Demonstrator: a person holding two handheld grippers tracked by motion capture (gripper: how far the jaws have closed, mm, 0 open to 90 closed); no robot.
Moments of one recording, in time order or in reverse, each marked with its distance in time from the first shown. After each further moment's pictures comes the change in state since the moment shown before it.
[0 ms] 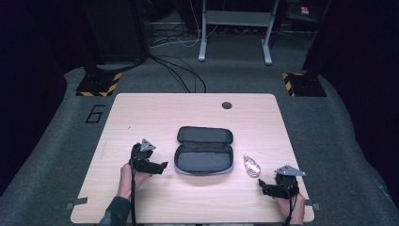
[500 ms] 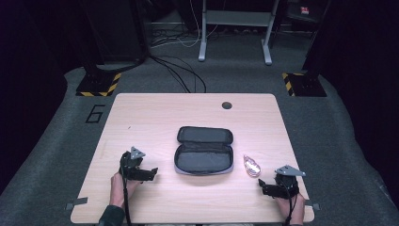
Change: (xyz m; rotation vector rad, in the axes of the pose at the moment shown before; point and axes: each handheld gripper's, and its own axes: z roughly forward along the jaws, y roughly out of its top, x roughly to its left) left arm 0.011 -0.038 -0.003 0.015 0.105 -0.065; right arm 0.000 0.000 0.000 0.002 -0.002 0.000
